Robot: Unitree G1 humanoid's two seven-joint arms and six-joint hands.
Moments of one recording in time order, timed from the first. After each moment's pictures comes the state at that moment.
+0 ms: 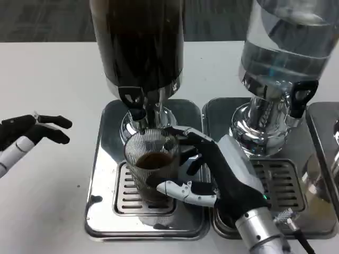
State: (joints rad) left arm -0.11 0.66 0.25 0.70 -0.18 -0.81 -0.69; right arm 0.03 -0.11 0.37 0.07 -0.52 -0.19 -0.15
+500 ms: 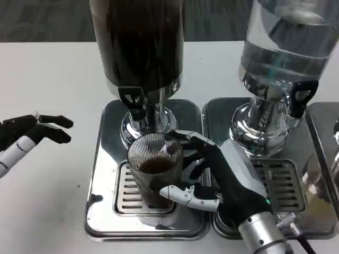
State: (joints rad) left arm -0.12 0.66 0.25 0.71 -0.18 -0.81 -0.70; right arm 0.06 -0.12 0.37 0.05 -0.53 -0.19 -0.15
